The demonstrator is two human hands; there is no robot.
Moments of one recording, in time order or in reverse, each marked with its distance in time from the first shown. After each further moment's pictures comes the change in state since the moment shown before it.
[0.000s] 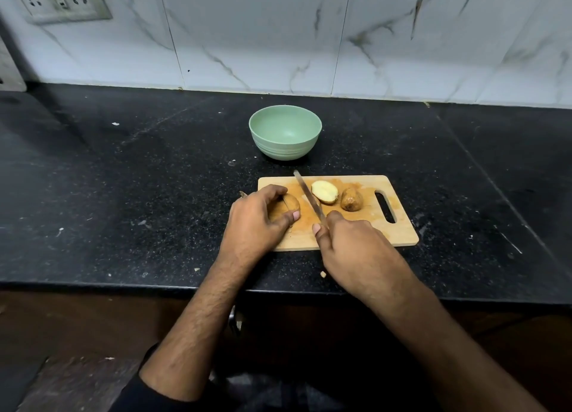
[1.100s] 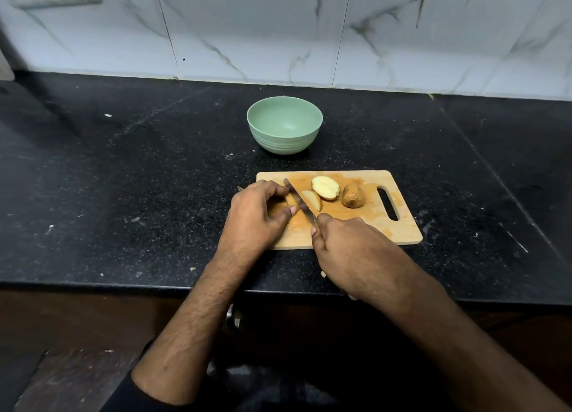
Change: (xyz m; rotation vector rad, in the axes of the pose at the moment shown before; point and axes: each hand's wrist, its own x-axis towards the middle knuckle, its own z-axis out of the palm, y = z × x) left_hand 0.002 0.004 -0.001 -0.035 0.016 0.043; right_hand 0.006 -0.004 -0.008 -0.027 -0.144 -0.028
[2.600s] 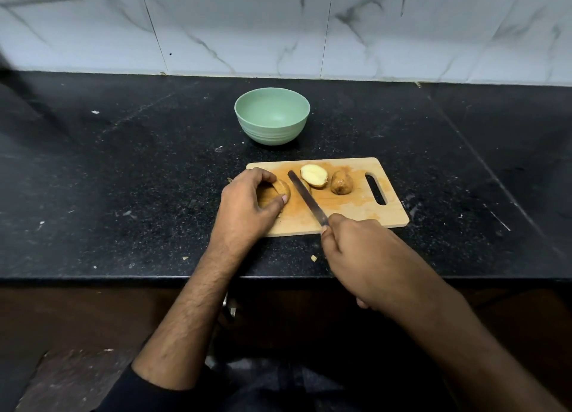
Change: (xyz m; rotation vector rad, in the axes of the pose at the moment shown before) left_hand -0.007 0.009 -0.001 0.029 0.015 -0.058; right_hand -0.041 0.011 -0.003 0.041 0.049 0.053
